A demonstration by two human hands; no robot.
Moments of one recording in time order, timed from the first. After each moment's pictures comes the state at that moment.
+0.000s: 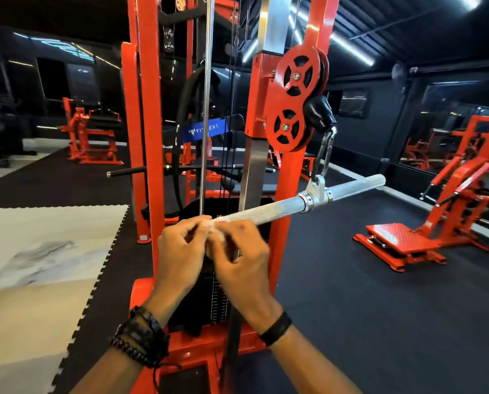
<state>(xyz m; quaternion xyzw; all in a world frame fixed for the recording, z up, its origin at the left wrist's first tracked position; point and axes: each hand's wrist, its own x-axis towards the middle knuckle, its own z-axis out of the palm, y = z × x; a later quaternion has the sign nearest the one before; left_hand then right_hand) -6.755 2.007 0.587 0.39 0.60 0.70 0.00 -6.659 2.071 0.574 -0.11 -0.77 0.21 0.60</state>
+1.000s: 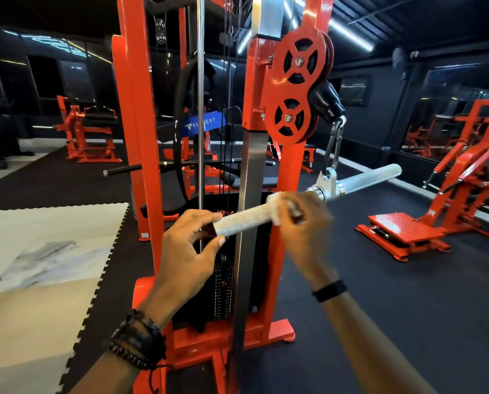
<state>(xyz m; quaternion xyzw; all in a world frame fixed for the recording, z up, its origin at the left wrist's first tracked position) -6.760 2.014 0.583 0.54 0.57 0.62 -0.06 -6.617 2.166 0.598 -0.22 -0.73 0.10 0.64</state>
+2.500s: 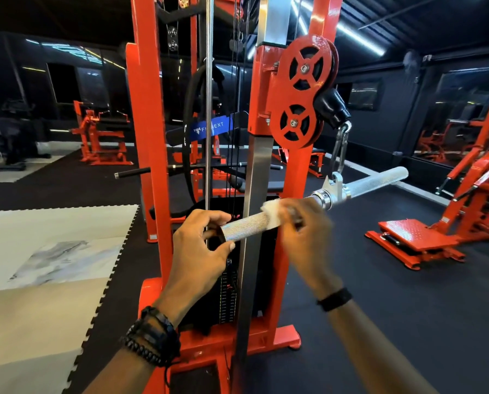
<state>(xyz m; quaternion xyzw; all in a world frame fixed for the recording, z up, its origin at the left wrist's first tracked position) -6.748 2.023 0.588 0.48 0.61 0.63 -0.04 -6.612 2.164 0.598 -0.20 -0.76 0.13 0.60</state>
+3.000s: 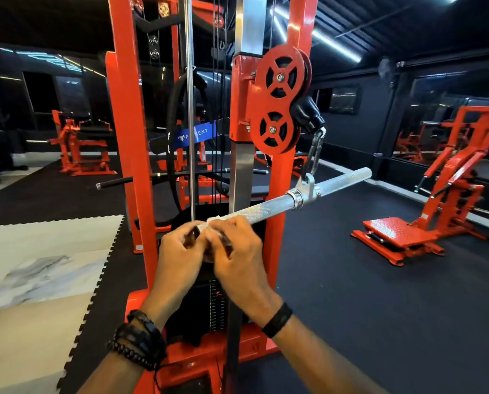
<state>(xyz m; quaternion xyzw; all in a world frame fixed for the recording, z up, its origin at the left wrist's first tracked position) -6.749 2.032 0.591 0.41 0.60 0.68 0.09 -6.658 2.106 0.584 -0.11 -0.80 0.19 0.56</state>
